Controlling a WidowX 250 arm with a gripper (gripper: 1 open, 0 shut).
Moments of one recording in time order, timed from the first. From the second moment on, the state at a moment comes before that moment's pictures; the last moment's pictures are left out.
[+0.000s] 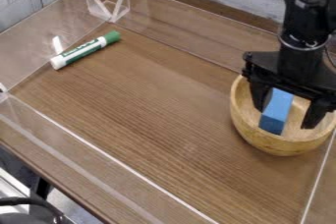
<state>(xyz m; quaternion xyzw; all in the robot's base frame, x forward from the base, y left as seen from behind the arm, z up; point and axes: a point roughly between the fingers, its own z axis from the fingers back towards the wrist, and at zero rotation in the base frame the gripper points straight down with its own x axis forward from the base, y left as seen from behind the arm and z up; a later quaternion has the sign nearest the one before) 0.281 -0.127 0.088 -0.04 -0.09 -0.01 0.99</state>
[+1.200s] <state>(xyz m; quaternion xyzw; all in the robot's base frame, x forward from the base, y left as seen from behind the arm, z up) 0.292 -0.130 0.056 -0.05 -0.12 0.00 0.99</state>
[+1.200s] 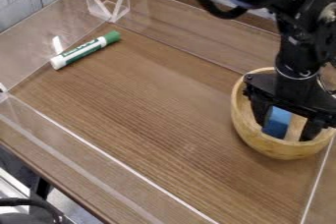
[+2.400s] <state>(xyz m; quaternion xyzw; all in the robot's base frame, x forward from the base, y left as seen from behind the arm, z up) 0.266 -0.098 0.086 -0.03 -0.10 -0.02 0.99</state>
